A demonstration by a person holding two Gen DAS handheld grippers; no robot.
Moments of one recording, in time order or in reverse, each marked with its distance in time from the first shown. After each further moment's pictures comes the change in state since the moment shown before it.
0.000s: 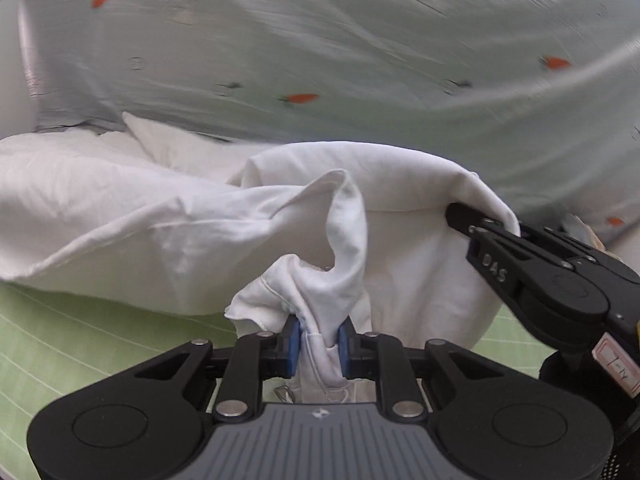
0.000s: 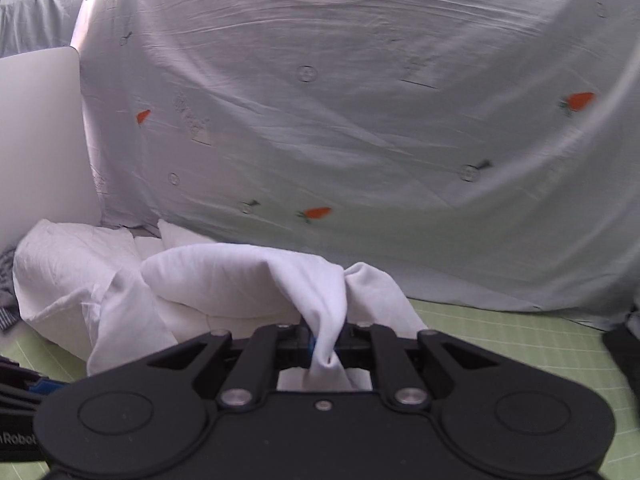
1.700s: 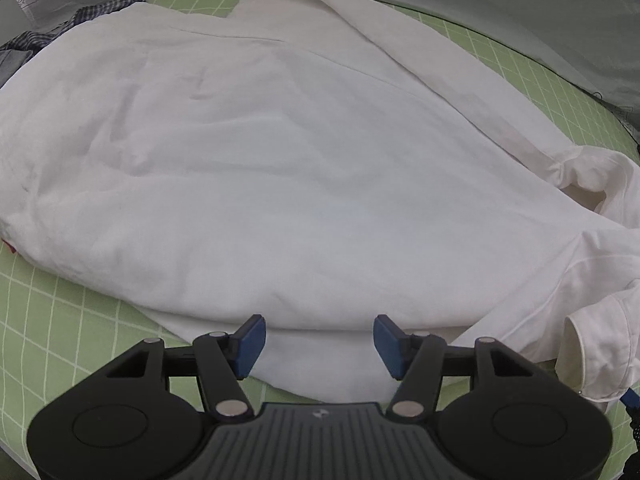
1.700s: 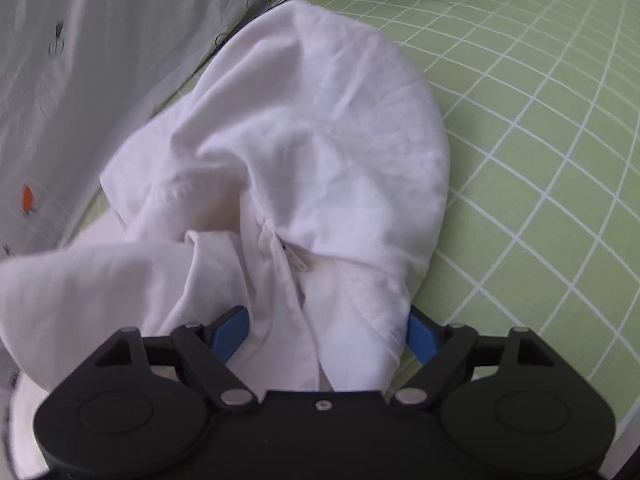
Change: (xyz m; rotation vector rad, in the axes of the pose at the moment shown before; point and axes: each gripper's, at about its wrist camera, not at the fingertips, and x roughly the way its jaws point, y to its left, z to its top) left arm 0.133 0.135 -0.006 0.036 0.424 0.165; right arm -0.016 -0.086 -0.181 0.975 0.453 -0.426
